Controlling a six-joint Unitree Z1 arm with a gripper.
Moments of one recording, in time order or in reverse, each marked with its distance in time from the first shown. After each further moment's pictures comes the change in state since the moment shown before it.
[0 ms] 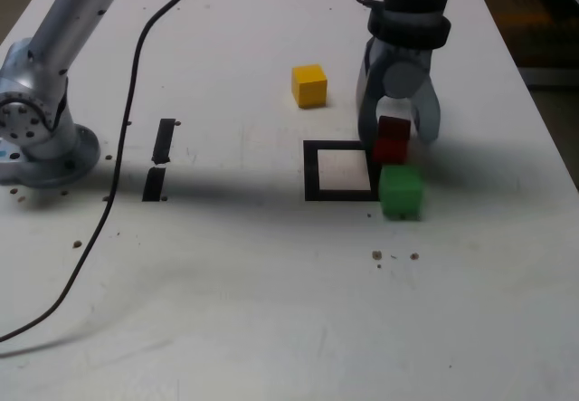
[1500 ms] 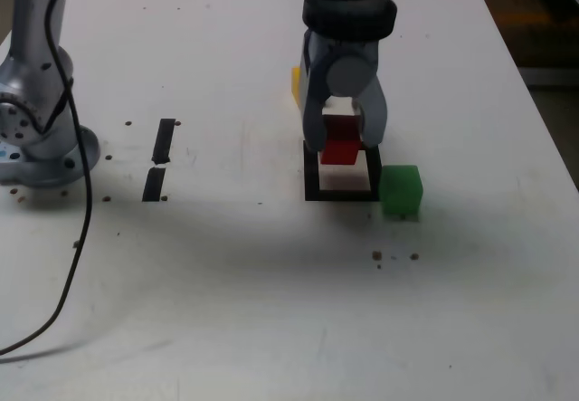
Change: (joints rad) arm -0.164 -0.295 0.329 -0.084 0.035 -0.320
